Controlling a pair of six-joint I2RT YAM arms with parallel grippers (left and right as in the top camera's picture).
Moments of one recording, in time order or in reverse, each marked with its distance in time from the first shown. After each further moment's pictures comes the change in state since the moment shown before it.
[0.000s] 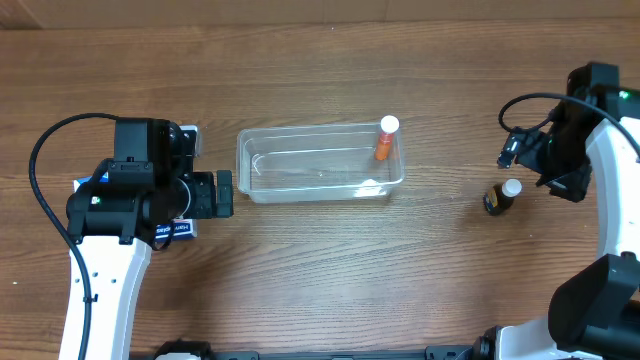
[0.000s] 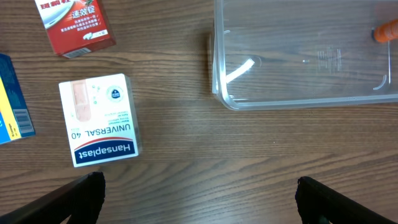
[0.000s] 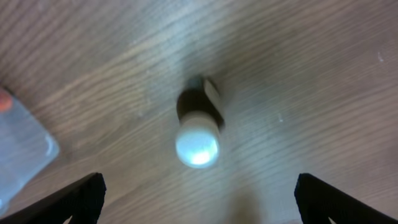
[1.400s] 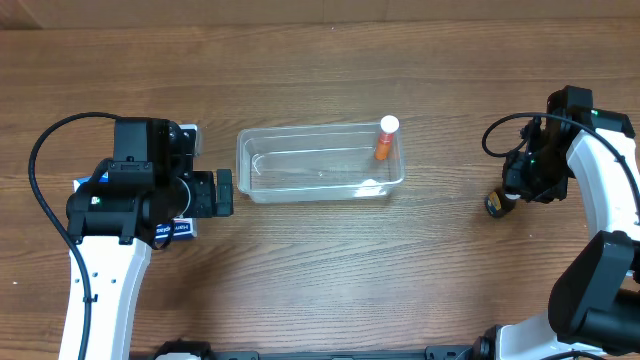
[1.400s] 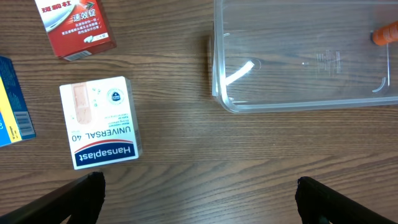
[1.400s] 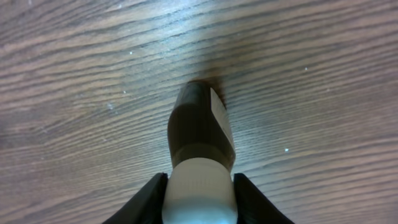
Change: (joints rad) left arm 0.000 0.000 0.000 0.008 0.000 0.000; right arm 0.000 0.035 -0.177 0.159 -0.001 -0.228
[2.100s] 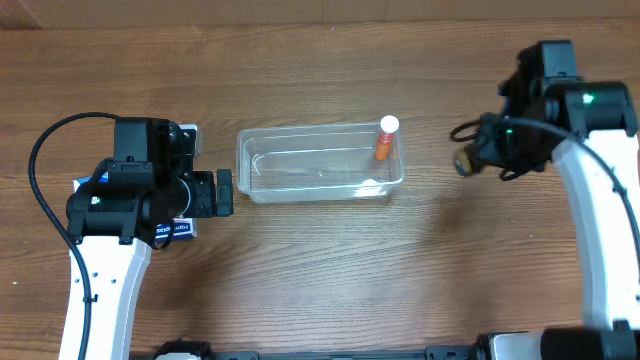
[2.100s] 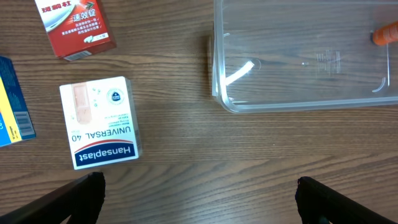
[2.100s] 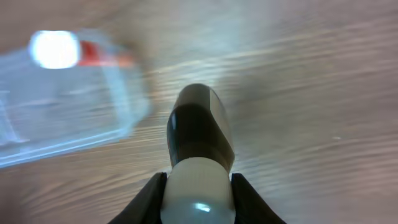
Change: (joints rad) left arm 0.000 0.000 0.000 0.000 0.000 0.000; right arm 0.310 -0.168 0.337 -0.240 -0.033 0.278
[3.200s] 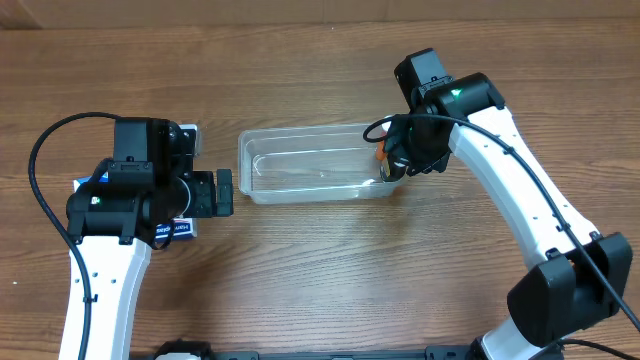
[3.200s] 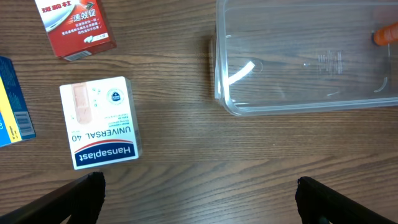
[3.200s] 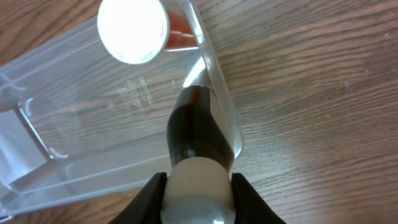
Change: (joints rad) left arm 0.000 0.000 0.000 0.000 0.000 0.000; right arm 0.302 0.232 -0.034 0.174 0.013 0.402
